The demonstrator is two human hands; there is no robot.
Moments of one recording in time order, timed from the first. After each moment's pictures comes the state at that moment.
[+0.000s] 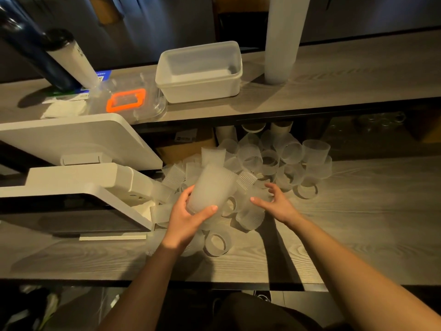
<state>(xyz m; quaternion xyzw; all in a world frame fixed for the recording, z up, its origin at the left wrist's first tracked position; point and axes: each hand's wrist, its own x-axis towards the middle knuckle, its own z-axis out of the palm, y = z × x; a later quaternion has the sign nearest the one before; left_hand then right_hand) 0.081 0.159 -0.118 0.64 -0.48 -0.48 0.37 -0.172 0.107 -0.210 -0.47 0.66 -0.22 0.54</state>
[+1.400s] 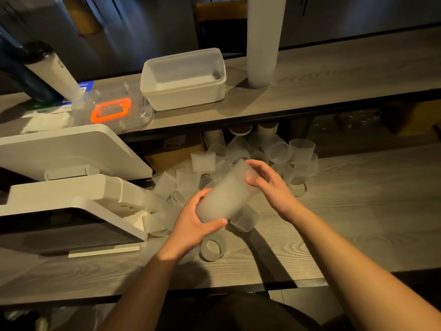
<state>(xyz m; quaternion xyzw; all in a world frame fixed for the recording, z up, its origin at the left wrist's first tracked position) 0.068 0.153 -0.118 0.59 -0.61 -0.46 0.26 -0.164 0.110 -0.124 -0.51 0.52 -0.40 0.56</state>
